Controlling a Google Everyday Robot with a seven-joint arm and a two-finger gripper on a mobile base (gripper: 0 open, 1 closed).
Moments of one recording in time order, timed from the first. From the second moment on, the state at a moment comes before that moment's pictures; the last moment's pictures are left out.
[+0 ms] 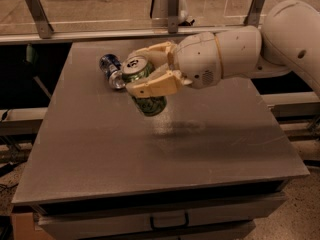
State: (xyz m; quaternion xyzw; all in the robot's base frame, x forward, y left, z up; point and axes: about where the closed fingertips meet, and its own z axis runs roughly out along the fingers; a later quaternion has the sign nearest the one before) arm 0.480 0.034 0.982 -0.60 0.51 0.37 0.48
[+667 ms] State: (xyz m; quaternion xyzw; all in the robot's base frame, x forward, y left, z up) arm 0.470 0.026 0.966 -0.56 0.49 0.44 0.50
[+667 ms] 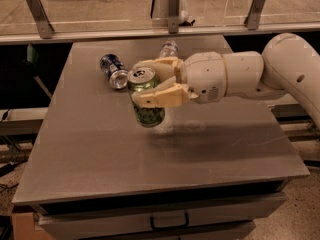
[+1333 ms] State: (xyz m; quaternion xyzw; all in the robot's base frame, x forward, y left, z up) arm 0.465 0.008 0.947 -0.56 0.45 0.46 0.53
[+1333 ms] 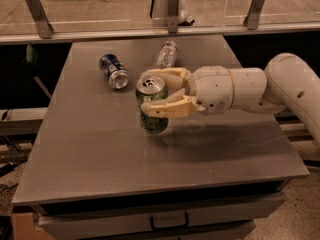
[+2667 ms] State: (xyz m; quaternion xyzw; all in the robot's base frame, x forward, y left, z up) arm 0.461 -0.001 0.928 -0.55 0.45 0.46 0.53
